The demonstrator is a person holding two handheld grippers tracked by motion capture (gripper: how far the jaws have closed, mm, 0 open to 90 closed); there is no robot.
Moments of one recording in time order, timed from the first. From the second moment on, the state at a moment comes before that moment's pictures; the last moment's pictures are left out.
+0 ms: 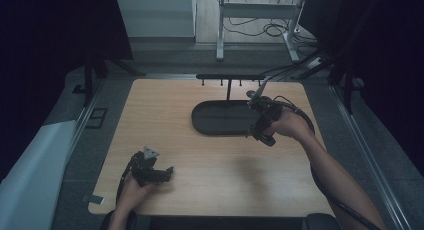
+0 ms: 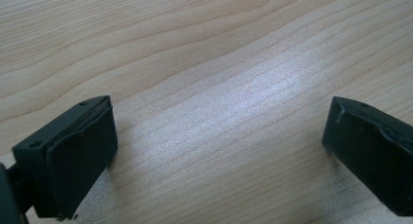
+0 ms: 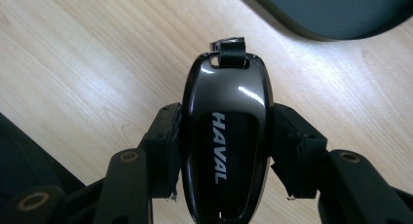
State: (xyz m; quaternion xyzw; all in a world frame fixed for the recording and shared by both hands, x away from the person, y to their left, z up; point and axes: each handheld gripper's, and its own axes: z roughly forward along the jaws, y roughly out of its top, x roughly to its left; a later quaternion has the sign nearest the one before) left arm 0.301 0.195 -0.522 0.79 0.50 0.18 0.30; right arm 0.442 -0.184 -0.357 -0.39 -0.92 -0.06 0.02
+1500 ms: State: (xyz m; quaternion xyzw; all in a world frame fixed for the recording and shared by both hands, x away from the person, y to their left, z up) left arm 0.301 0.195 -0.522 0.79 0.50 0.17 0.30; right arm 0.520 -0.209 -0.287 -0.50 -0.87 -0.08 -0.01
